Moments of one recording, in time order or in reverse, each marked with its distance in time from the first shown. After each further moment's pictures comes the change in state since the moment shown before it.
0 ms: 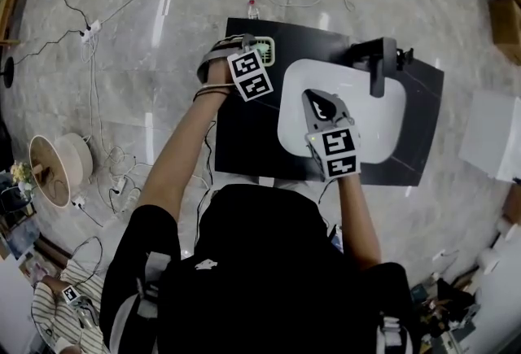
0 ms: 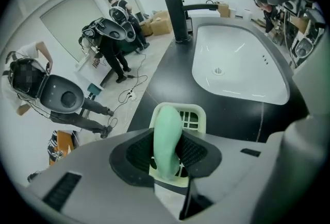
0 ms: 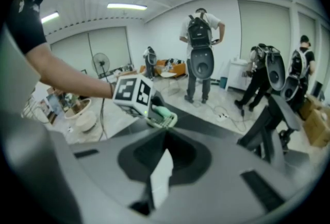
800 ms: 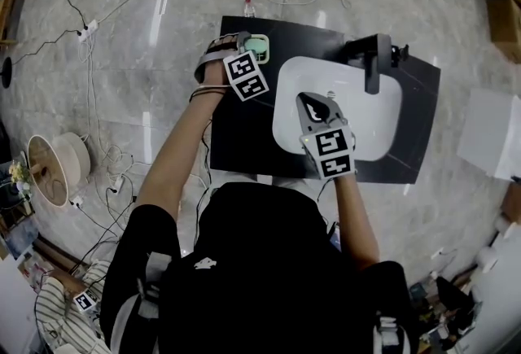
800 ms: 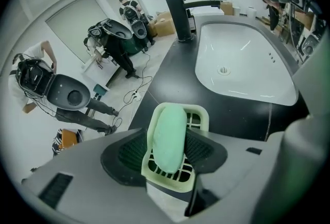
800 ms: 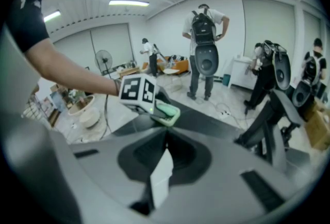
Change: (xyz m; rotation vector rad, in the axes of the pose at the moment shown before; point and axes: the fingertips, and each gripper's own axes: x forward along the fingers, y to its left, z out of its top) left arm 0.007 -0.002 0.000 -0.009 -0.008 0.072; right arm -0.005 0.007 -0.017 -0.018 0.041 0.028
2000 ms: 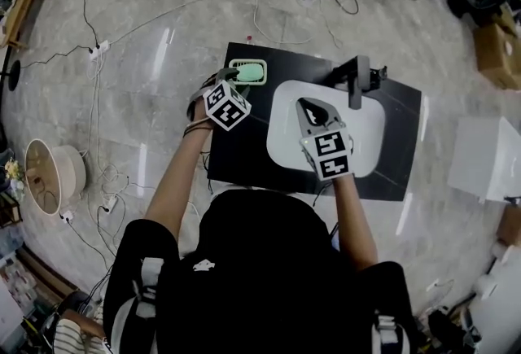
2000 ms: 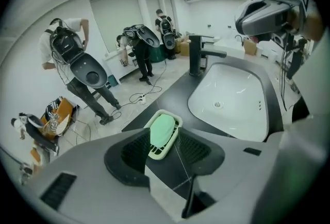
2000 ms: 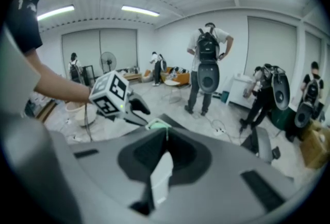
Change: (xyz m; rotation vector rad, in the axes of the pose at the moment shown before) left arm -0.098 -0.011 -0.010 -0.380 -0.143 -0.016; right arm -0.043 -0.006 0.053 -0.110 -0.113 -0.036
